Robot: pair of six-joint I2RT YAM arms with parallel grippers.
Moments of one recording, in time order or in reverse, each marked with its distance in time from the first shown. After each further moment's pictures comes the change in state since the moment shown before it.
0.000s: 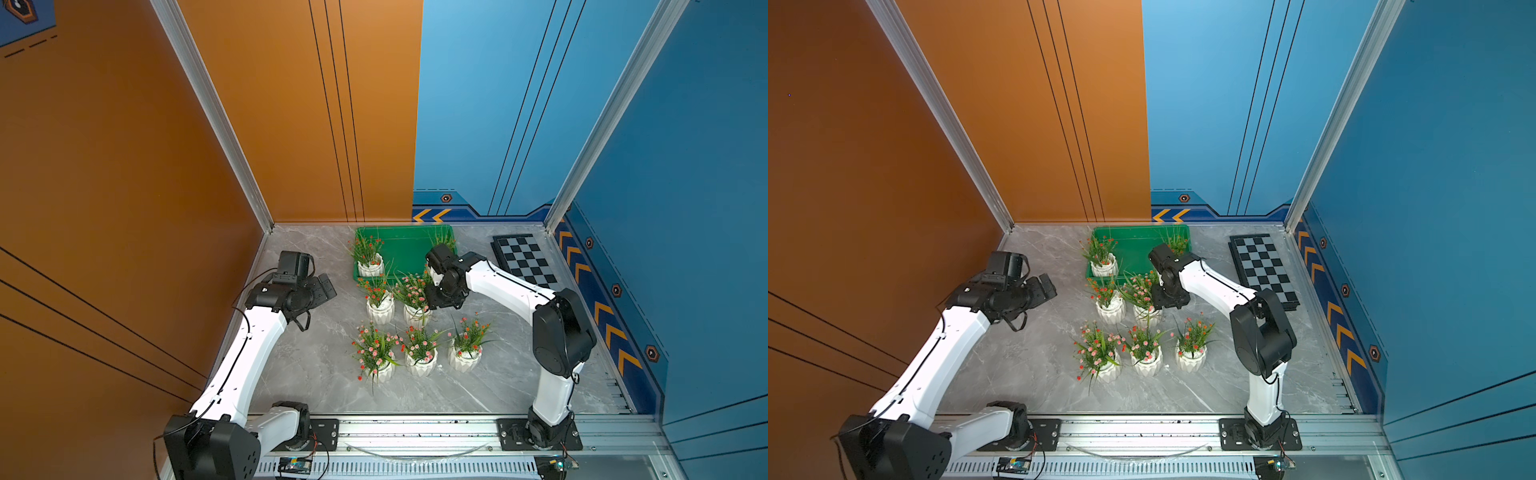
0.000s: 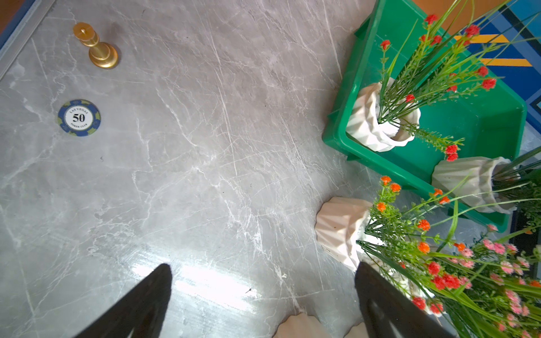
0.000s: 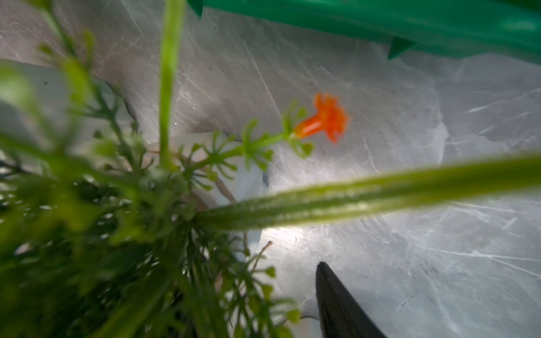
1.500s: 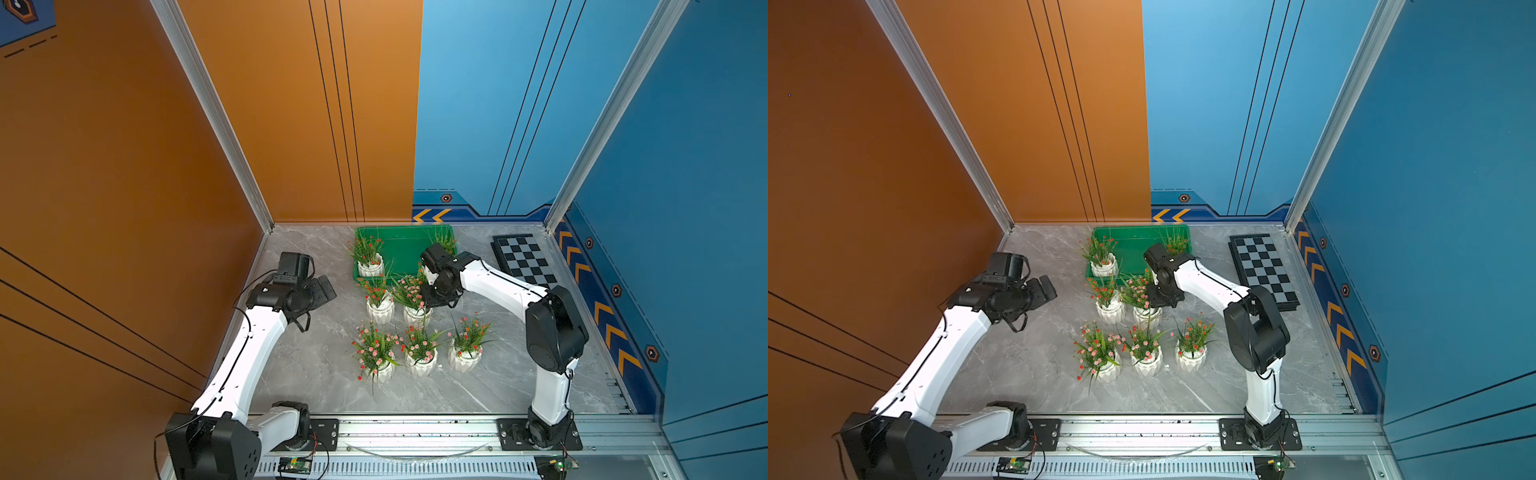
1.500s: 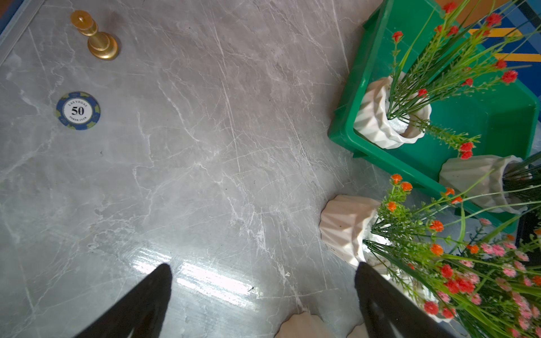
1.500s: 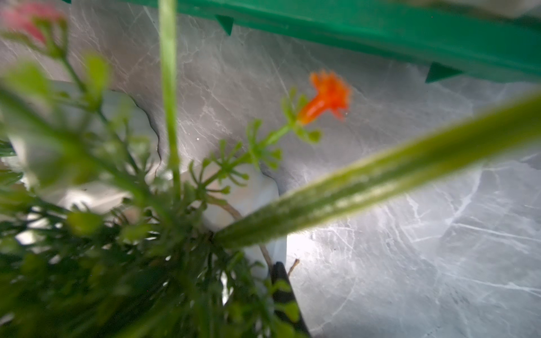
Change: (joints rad) left arm 0.007 0.006 -0.015 0.001 0.008 0.000; right arm 0.017 0.039 0.032 0.032 -0.024 0.003
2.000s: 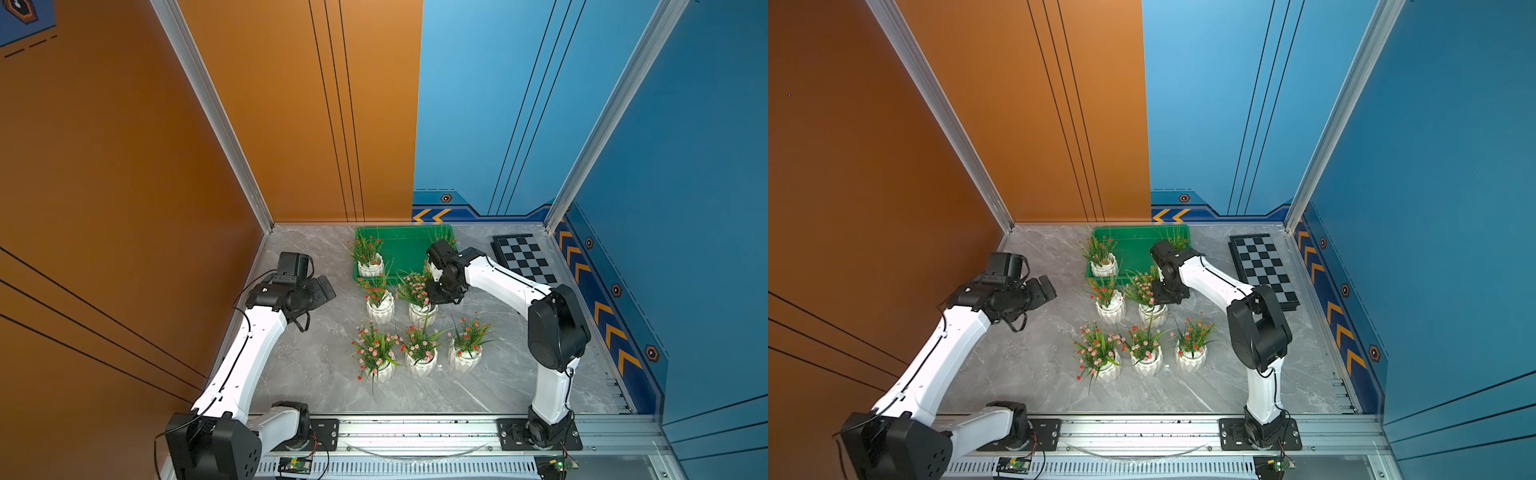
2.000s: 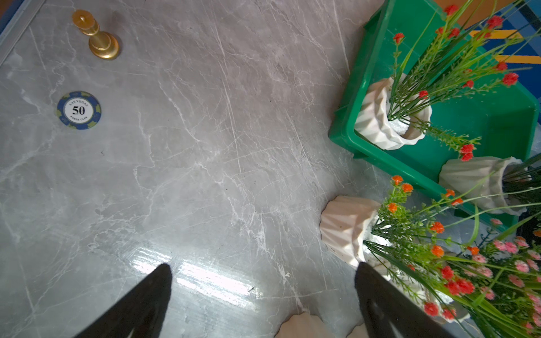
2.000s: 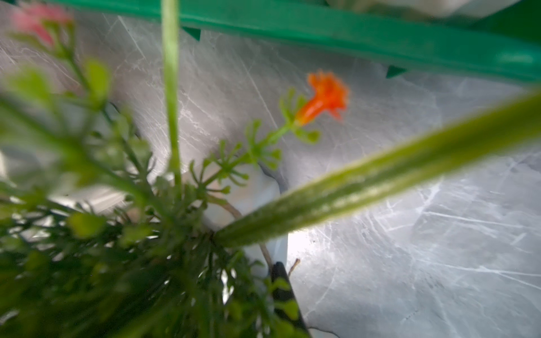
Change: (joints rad) left arm 0.006 0.000 0.000 0.000 0.004 0.000; right arm -0.046 0.000 0.034 -0.060 -0.008 0.000
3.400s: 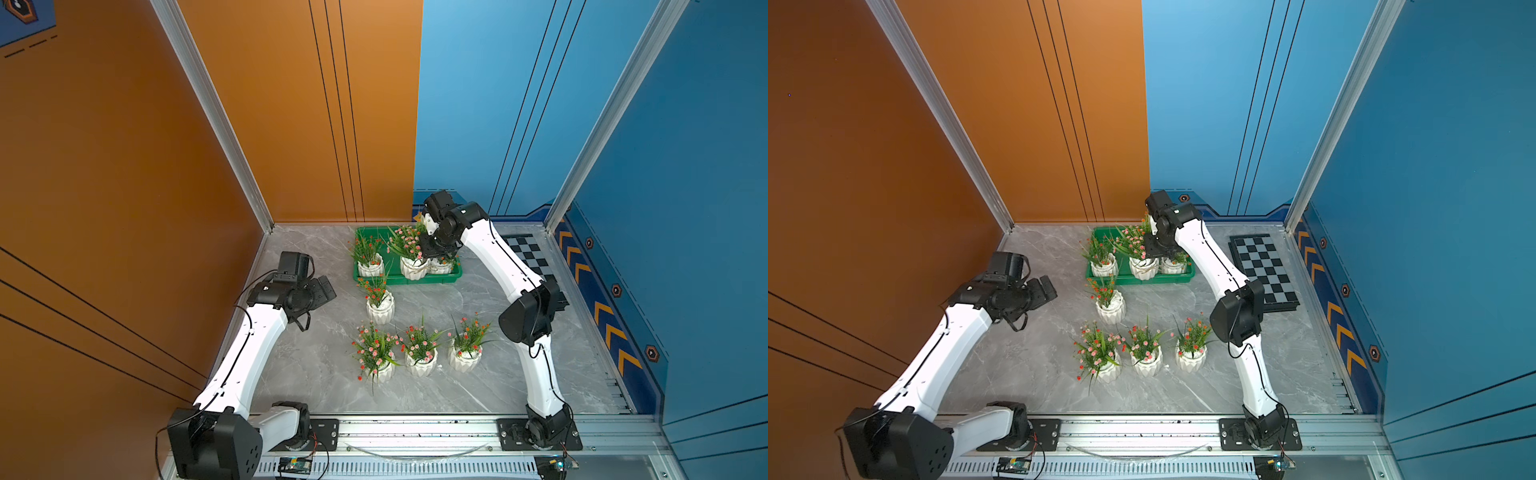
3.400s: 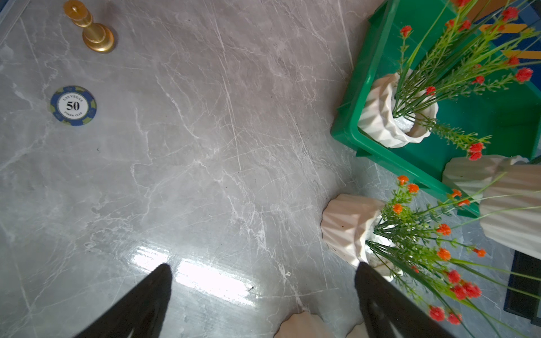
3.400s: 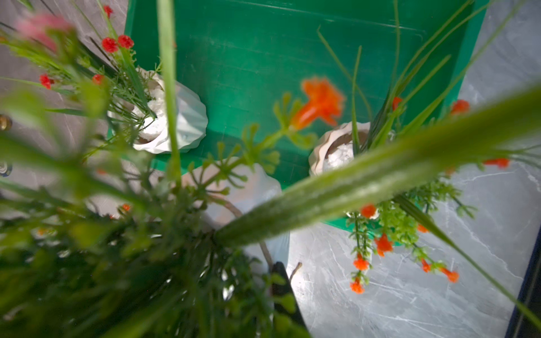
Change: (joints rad) left arm 0.006 0.021 0.000 0.000 0.012 0.000; right arm -0.053 0.323 0.863 -0.348 0.031 -0.094
